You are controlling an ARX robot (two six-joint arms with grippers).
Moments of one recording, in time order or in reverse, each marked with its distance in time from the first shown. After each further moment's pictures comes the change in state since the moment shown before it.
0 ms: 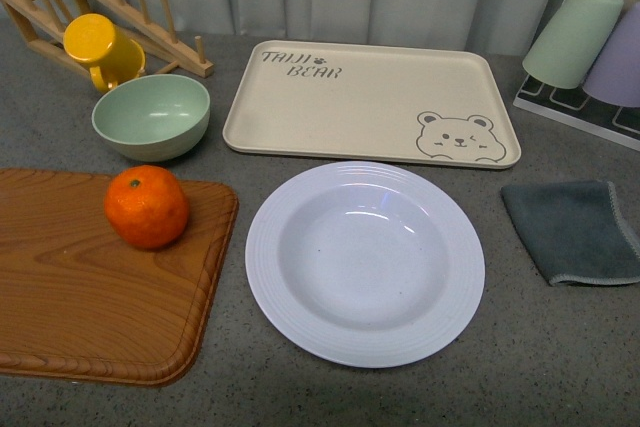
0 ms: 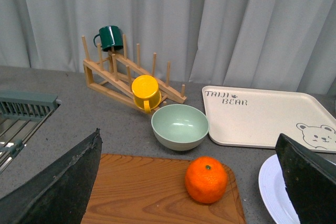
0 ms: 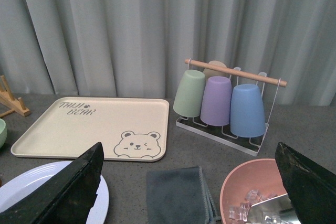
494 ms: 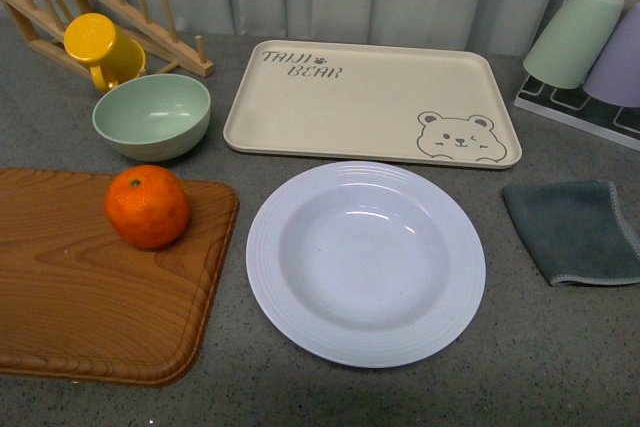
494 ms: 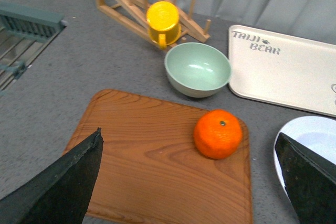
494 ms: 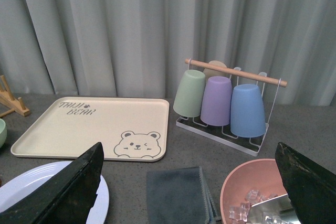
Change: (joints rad) left arm -0.143 0.591 0.119 0.157 -0.242 -0.142; right arm 0.000 0.000 0.000 0.000 0.000 0.000
